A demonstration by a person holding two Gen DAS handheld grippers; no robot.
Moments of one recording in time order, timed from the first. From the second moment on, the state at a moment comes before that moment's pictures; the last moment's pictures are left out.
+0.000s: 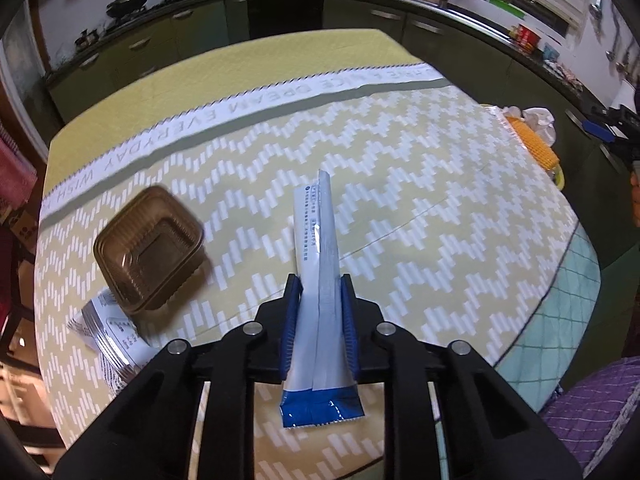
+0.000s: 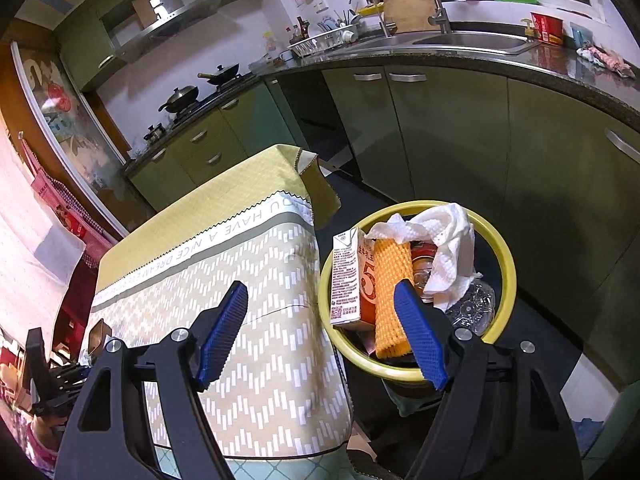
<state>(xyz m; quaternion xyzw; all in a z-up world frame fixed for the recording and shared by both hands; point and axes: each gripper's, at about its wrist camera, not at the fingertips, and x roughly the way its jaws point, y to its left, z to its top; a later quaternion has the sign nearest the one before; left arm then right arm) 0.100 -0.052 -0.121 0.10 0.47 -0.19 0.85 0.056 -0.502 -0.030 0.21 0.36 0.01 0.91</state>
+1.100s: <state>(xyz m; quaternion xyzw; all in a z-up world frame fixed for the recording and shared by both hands) 0.201 -0.477 -0.117 0.15 0.48 -0.45 0.73 -0.042 -0.645 -0.089 0.31 0.33 -0.13 0.88</state>
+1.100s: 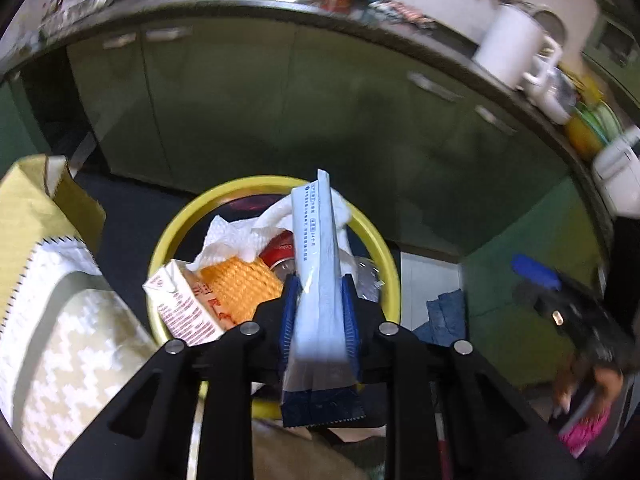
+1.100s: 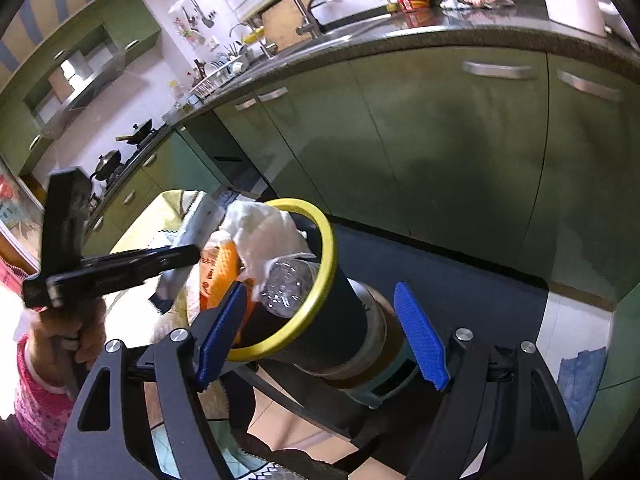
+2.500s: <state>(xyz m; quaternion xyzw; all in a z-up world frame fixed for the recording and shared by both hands) 0.086 -0.061 -0.021 0.04 0.34 -0.21 0.92 0.076 -0.479 -0.028 0.17 0.37 0.06 0.91</state>
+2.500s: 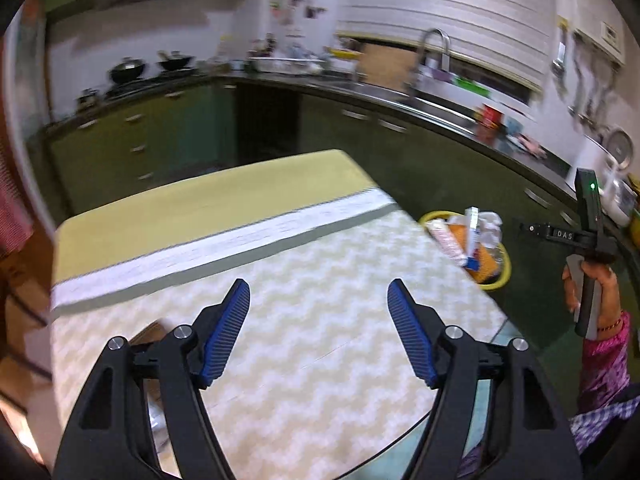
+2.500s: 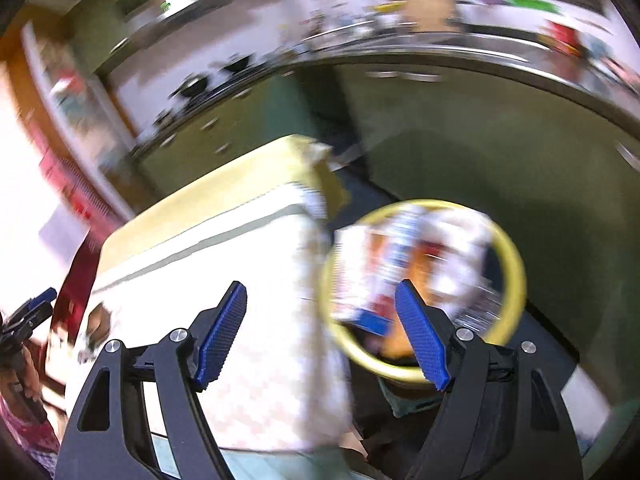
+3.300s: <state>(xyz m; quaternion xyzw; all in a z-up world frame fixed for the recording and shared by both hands) 0.026 0.114 -0.037 -0.06 0.30 -0.03 0.95 0.180 -0.067 -0.061 -0.05 0.48 0.36 0.80</state>
